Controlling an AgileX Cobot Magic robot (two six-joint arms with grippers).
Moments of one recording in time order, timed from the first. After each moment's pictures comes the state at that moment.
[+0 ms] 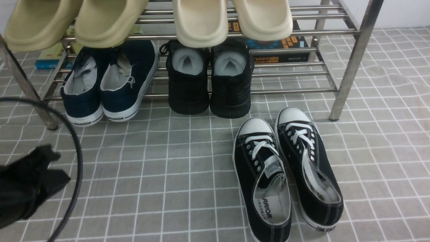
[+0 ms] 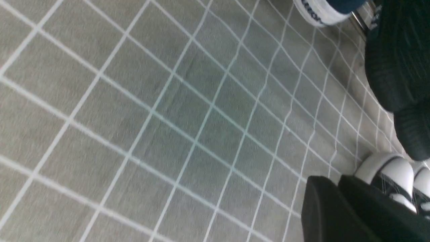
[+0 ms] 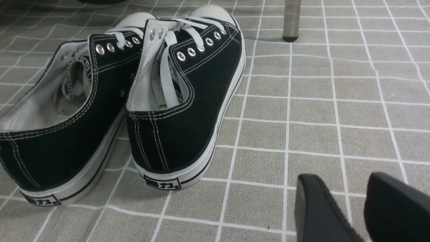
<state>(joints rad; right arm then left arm) 0.20 -0.01 0.01 0.13 0.40 0.00 0.02 0.88 -0.53 -0.45 0.47 -0.36</state>
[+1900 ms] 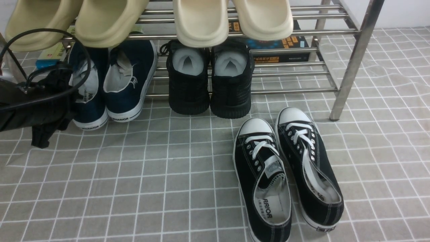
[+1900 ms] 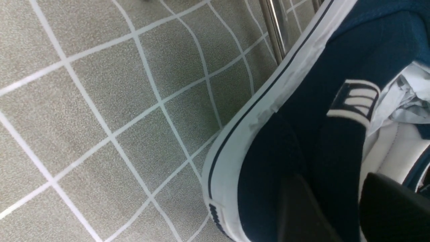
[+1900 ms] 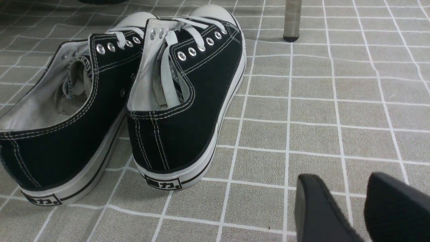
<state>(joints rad) 0.20 -0.01 0.01 0.13 0.40 0.00 0.03 1.58 -0.90 -0.79 0.05 -0.38</state>
